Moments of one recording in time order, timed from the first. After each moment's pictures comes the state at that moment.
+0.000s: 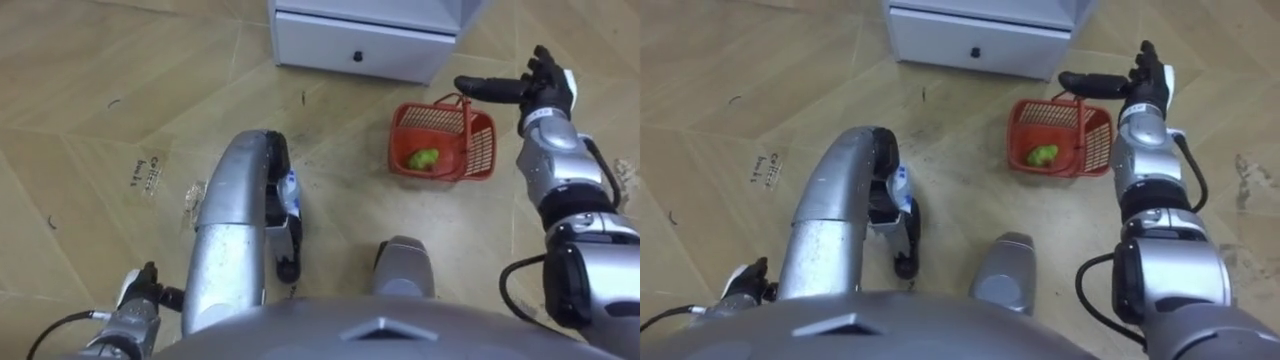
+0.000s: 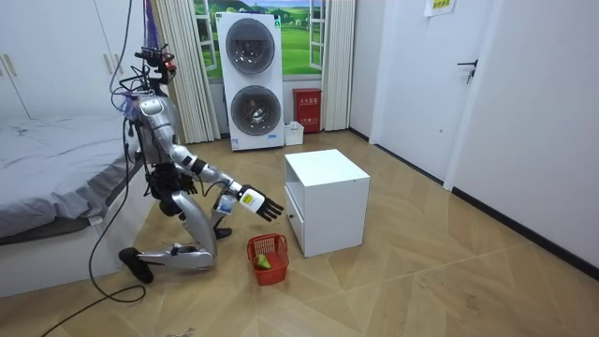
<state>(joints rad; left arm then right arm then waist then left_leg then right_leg) 0.09 0.30 -0.13 1.30 0.05 -0.04 0.14 -0.35 -0.32 -0.10 0.93 0.23 0.01 -0.17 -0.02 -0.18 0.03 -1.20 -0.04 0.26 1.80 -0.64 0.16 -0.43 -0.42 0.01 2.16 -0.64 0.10</state>
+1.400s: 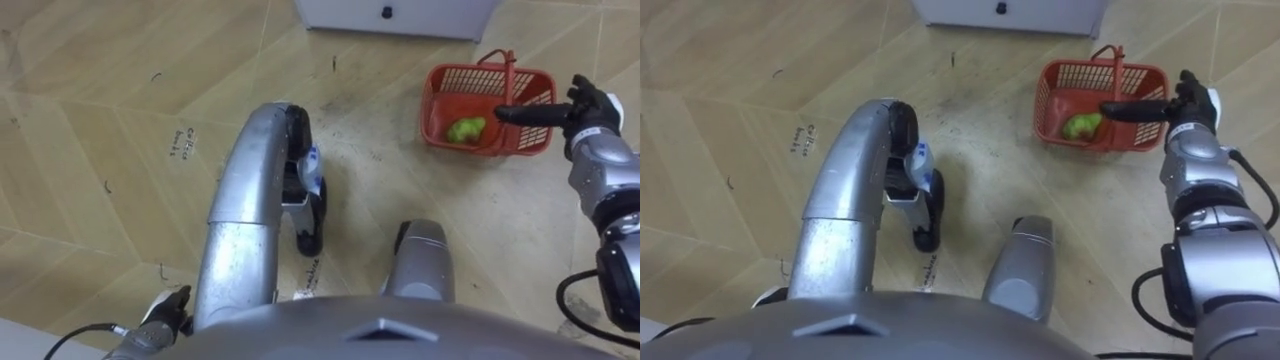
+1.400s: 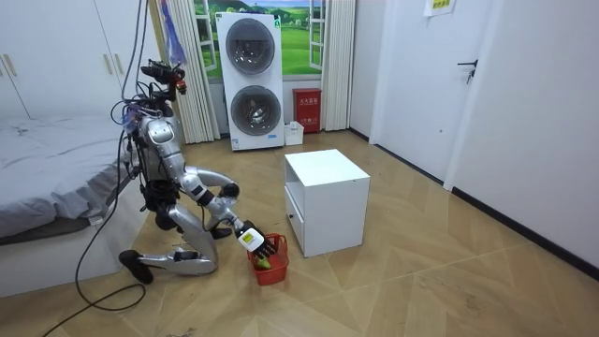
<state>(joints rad) 0.15 0.31 -0.41 1.21 -0.01 -0.03 0.04 -0.39 -0.52 0.13 1.16 0.44 0.00 -0.11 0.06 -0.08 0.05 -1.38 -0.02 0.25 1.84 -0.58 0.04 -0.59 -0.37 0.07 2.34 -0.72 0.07</state>
